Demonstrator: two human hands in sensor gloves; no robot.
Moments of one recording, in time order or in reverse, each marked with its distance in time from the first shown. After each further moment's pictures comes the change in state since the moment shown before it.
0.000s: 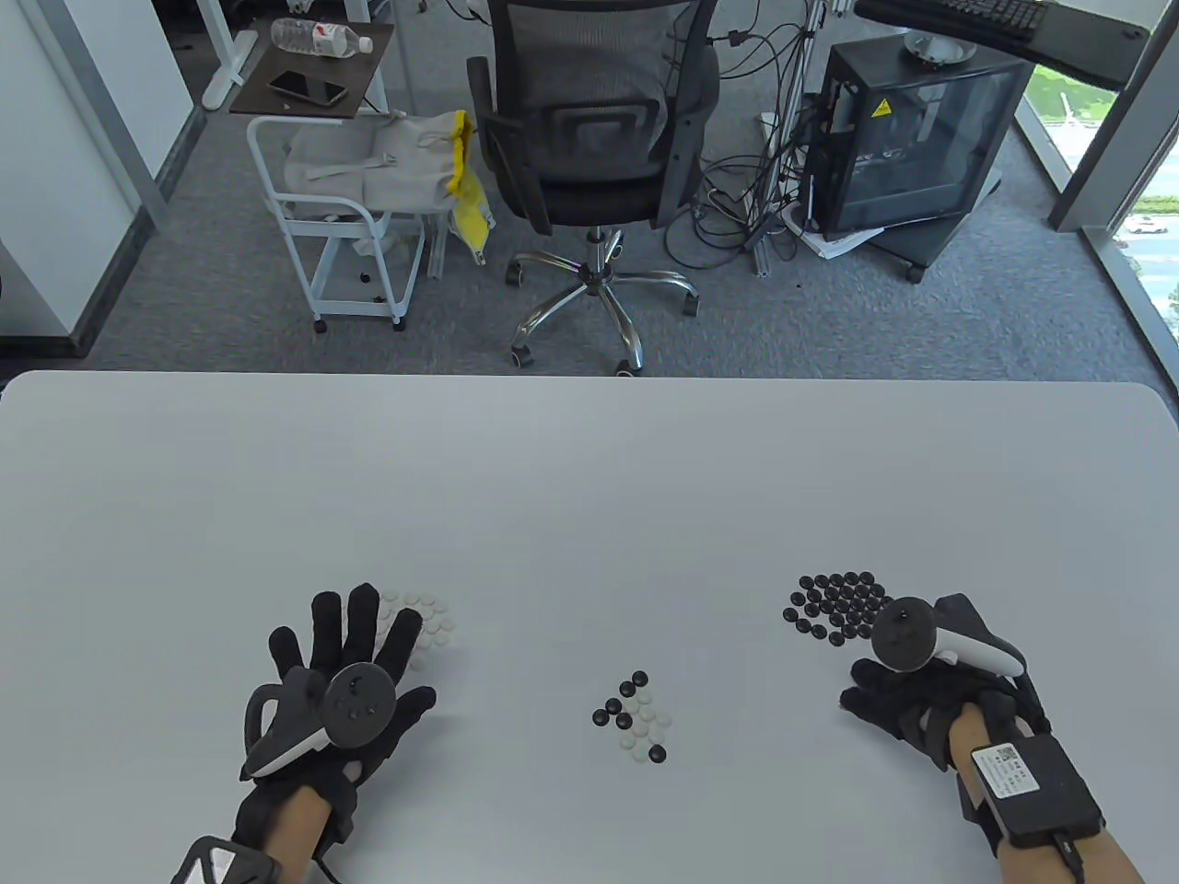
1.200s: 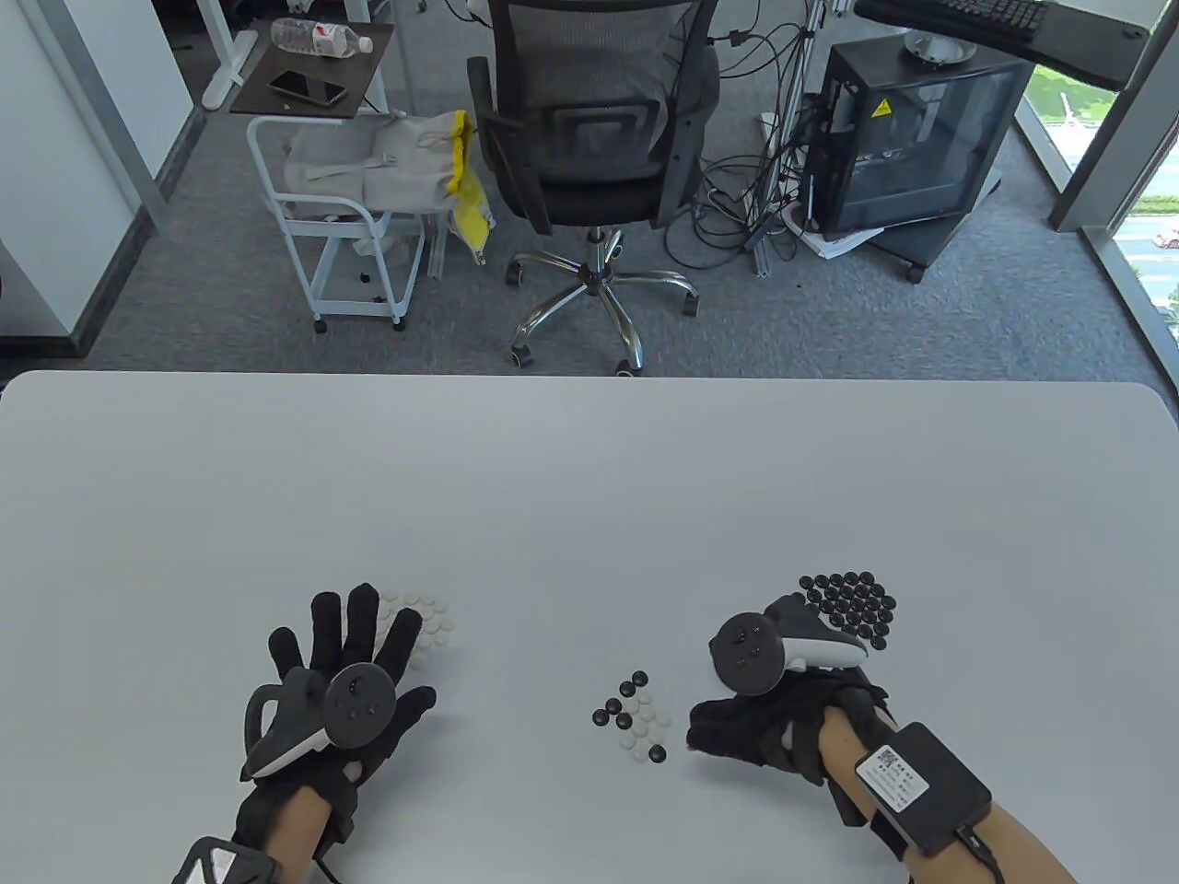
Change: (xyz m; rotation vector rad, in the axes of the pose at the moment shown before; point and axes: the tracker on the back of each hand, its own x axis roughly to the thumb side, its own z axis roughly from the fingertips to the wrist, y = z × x) left_hand 0.000 0.001 0.000 0.006 0.001 0.003; right_hand 0.179 0.015 0.004 0.141 -0.494 0.196
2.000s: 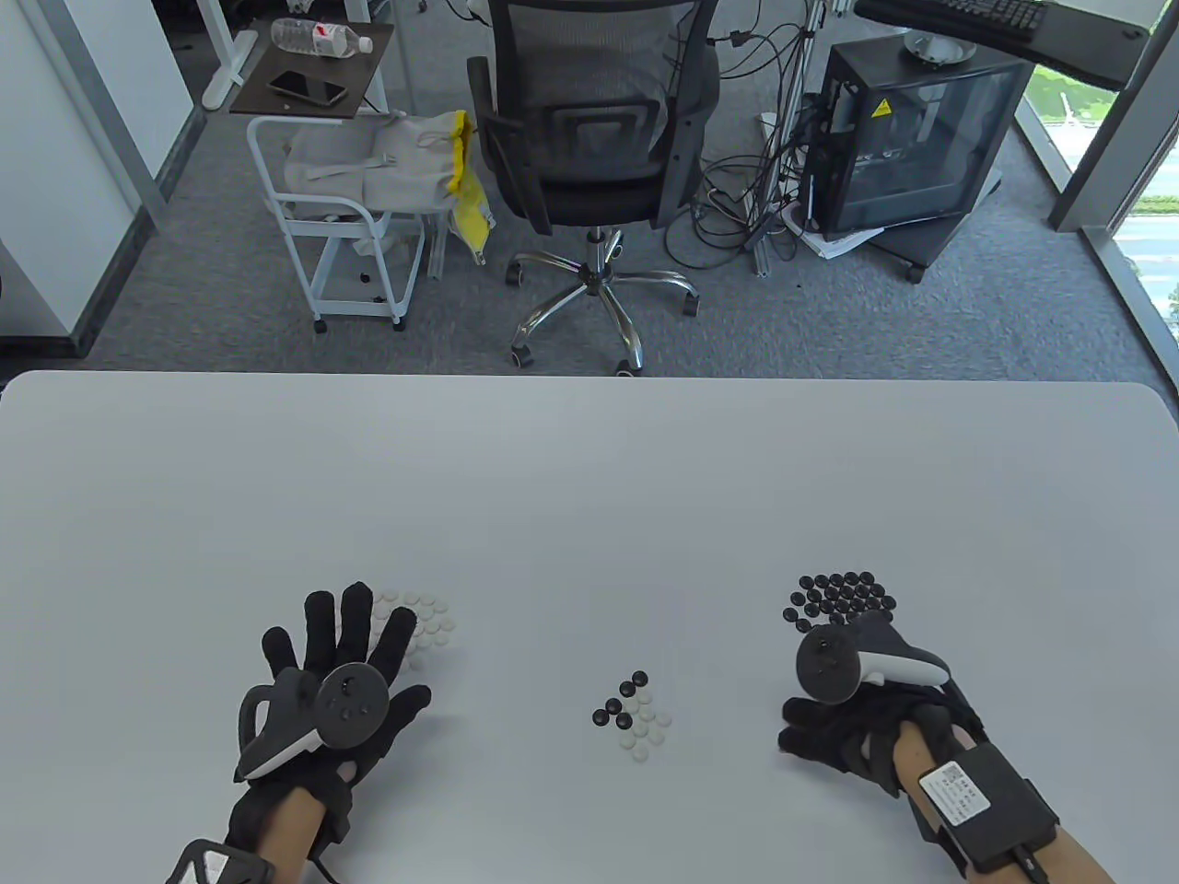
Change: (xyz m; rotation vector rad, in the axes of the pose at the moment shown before) left_hand -0.004 0.002 0.003 0.011 0.003 0.010; right_hand -0.098 0.024 0.054 -0.031 0.350 -0.057
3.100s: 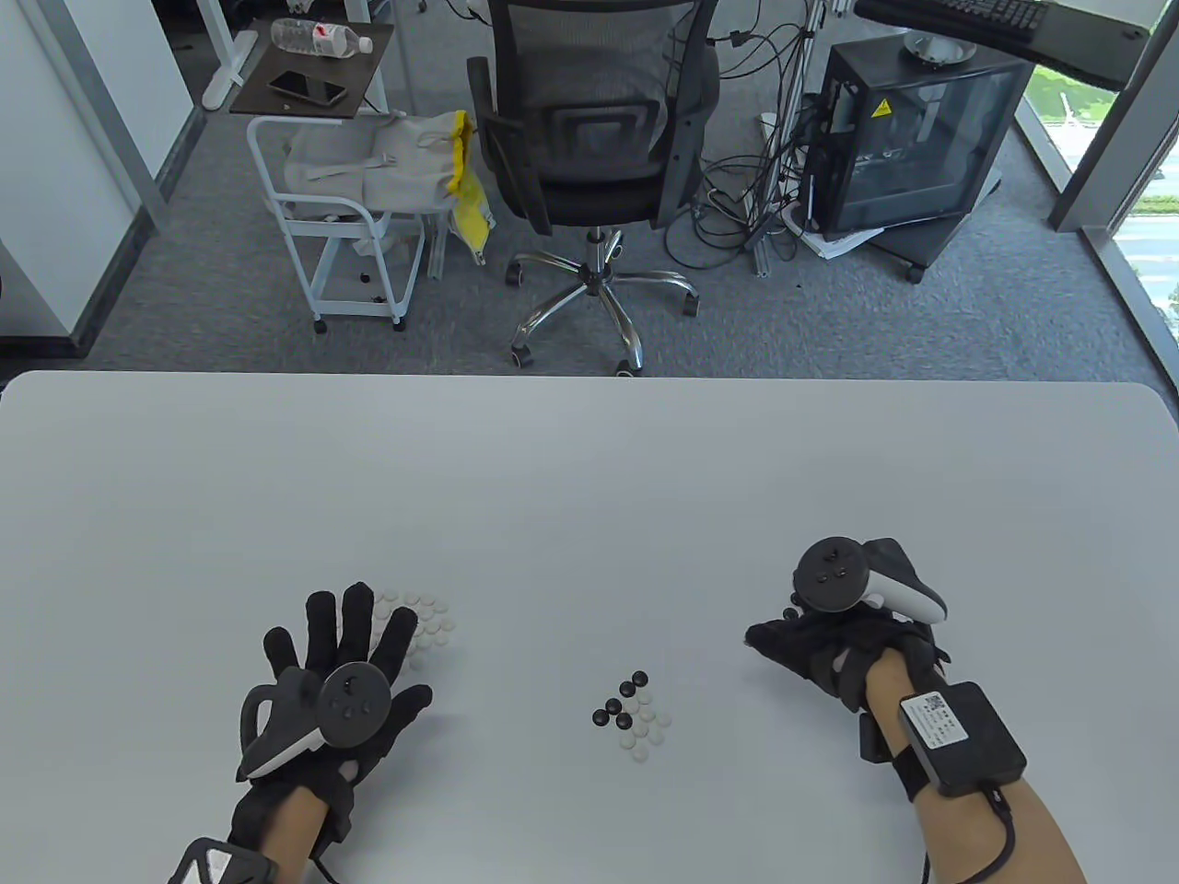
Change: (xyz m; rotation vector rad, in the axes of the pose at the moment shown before) left_hand 0.001 -0.001 -0.001 -0.004 0.003 -0.005; right_hand 0.045 -0.068 -0.024 -0.177 -0.179 -0.193
